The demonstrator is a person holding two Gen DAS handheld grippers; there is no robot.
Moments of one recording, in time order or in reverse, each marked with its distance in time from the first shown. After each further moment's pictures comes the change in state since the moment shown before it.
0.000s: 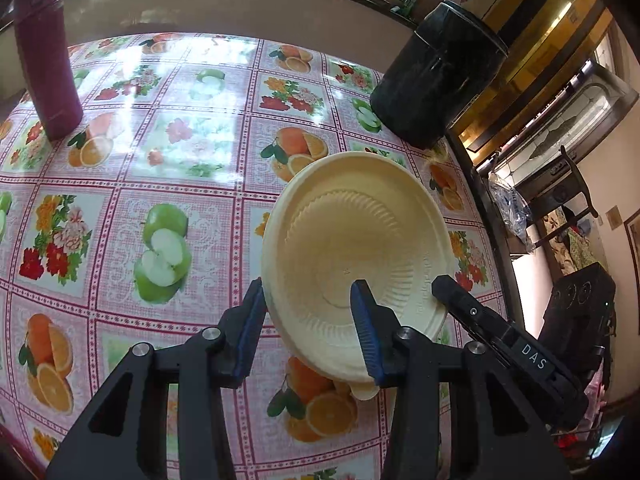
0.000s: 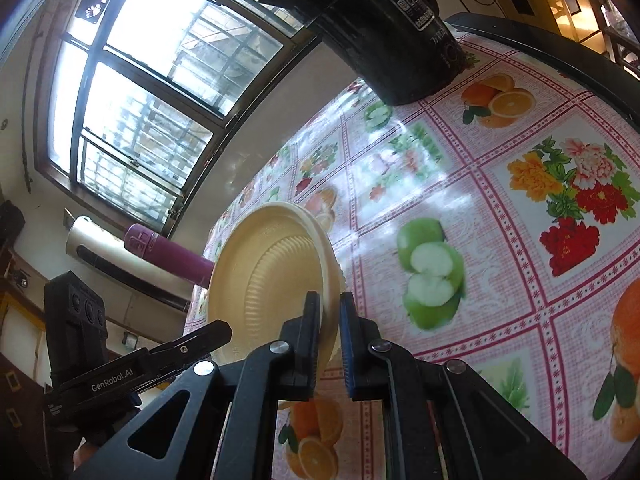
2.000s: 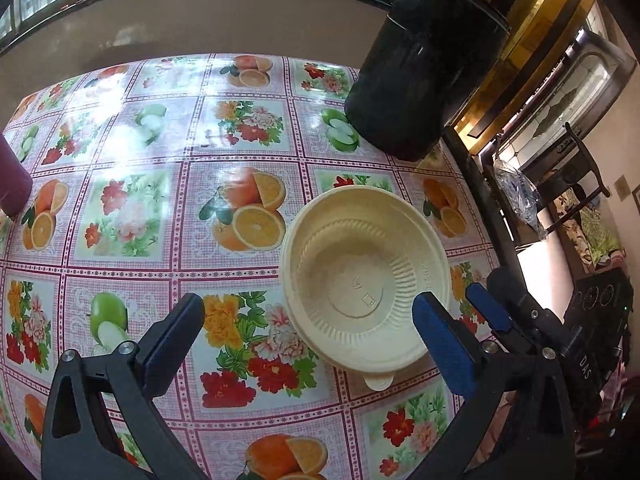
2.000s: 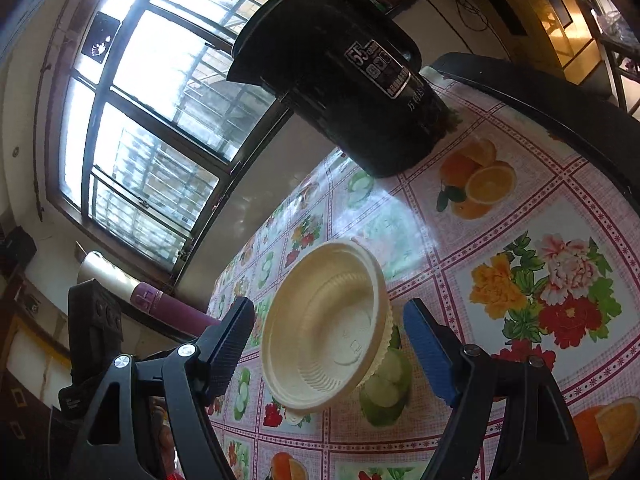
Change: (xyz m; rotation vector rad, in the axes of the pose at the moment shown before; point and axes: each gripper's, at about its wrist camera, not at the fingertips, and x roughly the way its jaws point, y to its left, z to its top) left arm 0.072 -0.061 0.062 0.097 0.028 0.052; right arm -0.013 -0.062 0.069 0.066 -0.152 0.034
